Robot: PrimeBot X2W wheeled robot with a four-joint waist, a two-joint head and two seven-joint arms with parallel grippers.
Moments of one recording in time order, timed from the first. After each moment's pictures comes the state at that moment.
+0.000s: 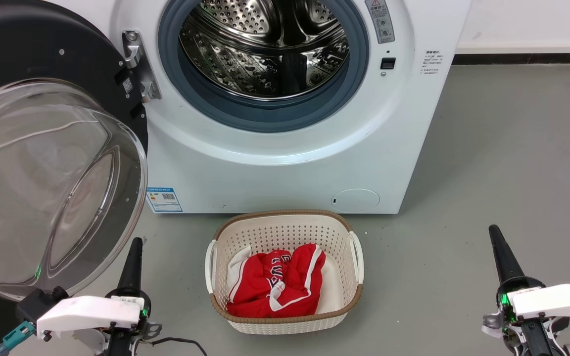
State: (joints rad) left arm -0.08 0.05 0.10 0.21 -1.22 -0.11 0.02; right arm -0.08 -0.06 -0.07 0.22 1.24 0.13 0.02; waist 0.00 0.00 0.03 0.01
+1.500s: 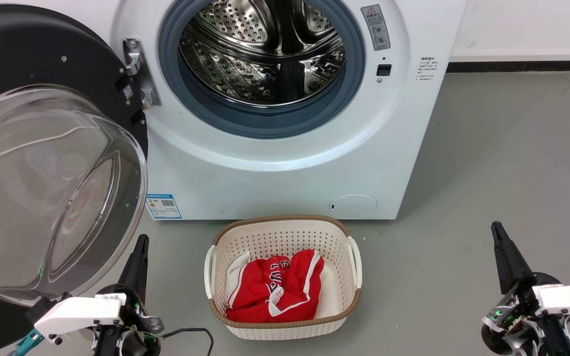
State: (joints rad) left arm -0.10 0.05 0.11 0.24 -1.59 -0.13 0.11; right arm -0.10 -0.06 -0.10 0.24 1.60 0.13 0.10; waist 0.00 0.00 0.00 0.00
